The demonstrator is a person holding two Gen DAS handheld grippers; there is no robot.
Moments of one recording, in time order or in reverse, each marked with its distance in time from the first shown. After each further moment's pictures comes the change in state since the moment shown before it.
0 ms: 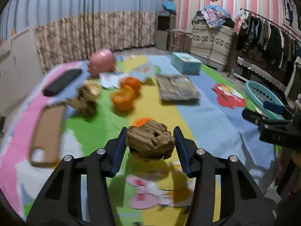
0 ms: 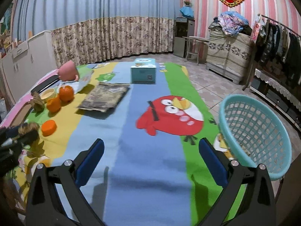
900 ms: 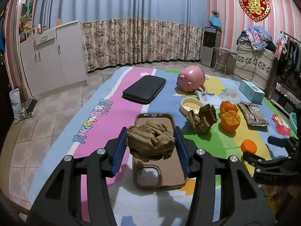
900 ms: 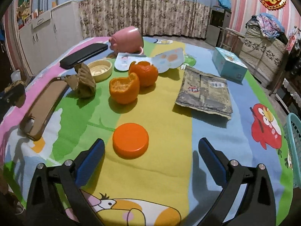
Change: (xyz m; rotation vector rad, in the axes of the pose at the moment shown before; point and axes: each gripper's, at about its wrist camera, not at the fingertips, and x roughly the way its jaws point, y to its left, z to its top) left arm -0.021 0.159 0.000 -0.188 -0.065 0.253; right arm 0.062 0.174 0.006 -0.161 0.191 0.122
